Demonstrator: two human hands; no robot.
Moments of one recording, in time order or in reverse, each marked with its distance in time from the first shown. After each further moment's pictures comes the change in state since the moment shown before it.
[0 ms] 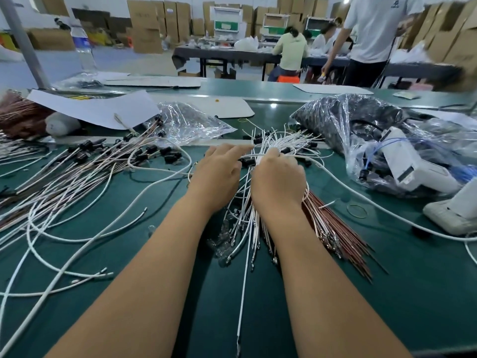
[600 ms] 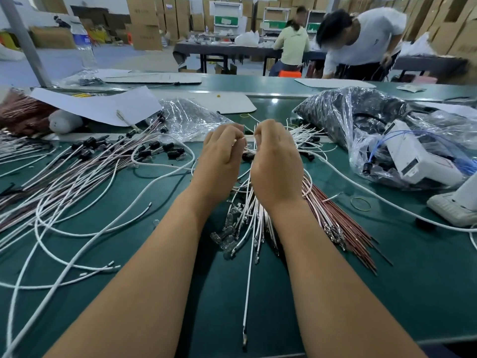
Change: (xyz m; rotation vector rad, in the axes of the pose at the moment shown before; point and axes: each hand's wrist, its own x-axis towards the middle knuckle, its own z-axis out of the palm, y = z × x) left_hand 0.003 0.004 -0.005 -0.154 0.193 0.065; right_hand -0.003 -0.010 -0.013 0.415 0.295 -0.230
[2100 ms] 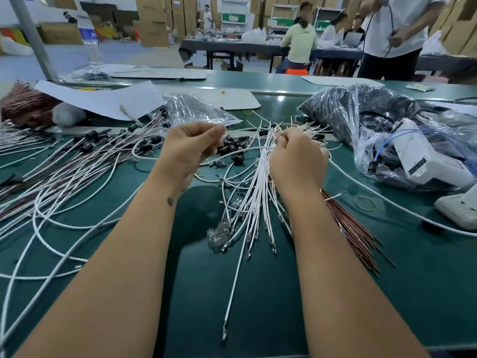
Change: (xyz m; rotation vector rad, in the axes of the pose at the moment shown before) left_hand 0.006 -0.012 -0.044 -0.906 0.005 -0.544; right_hand 0.012 0.020 -0.010 -0.135 -0.170 0.400
